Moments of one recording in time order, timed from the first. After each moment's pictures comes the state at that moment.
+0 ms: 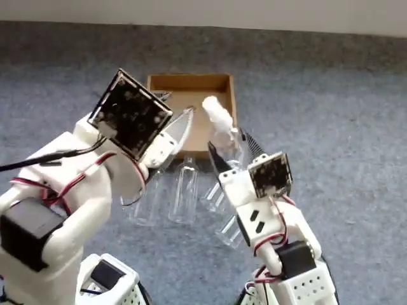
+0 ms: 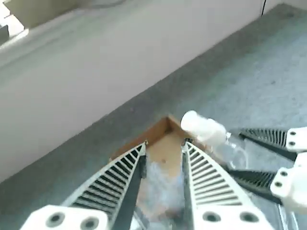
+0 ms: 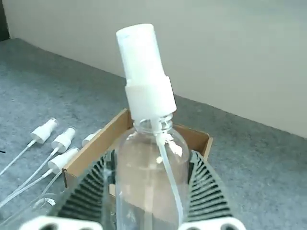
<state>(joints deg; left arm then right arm) 23.2 -43.5 -7.9 82.6 -11.7 -24.9 -83.3 72.0 28.2 8.3</state>
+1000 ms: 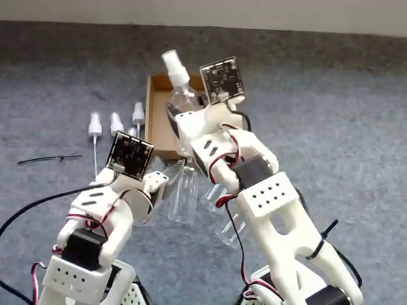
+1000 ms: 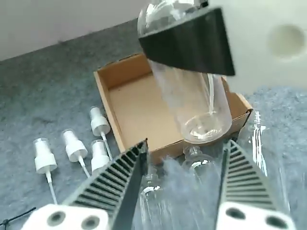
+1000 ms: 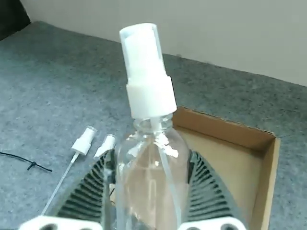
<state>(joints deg) 13.9 -80.9 66.2 51.1 0.2 -33.4 -31.6 33.7 27.8 -3.6</state>
